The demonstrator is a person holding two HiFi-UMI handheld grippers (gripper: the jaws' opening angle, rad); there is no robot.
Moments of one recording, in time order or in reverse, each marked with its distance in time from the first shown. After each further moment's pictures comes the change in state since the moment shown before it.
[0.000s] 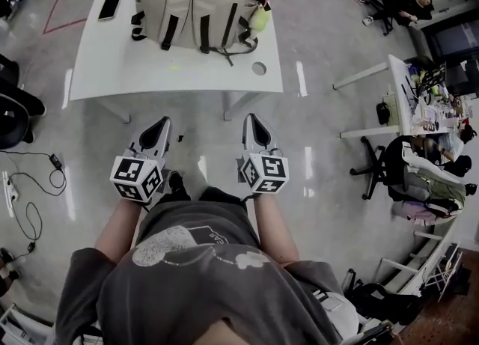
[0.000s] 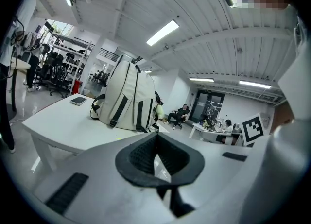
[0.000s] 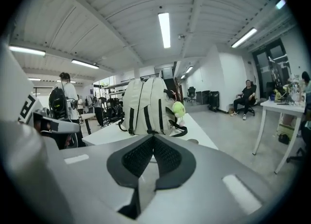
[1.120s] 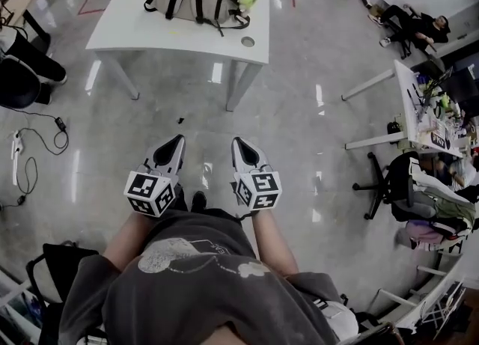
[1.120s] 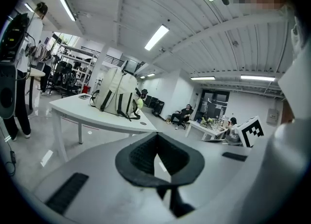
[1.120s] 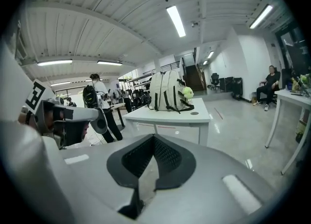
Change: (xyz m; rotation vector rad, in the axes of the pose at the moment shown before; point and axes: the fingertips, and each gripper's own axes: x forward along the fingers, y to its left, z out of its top) left arm -0.107 -0.241 -0.096 0.017 -0.038 0.112; right arm -0.226 -0.022 -0.083 -0.028 0.143 0.310
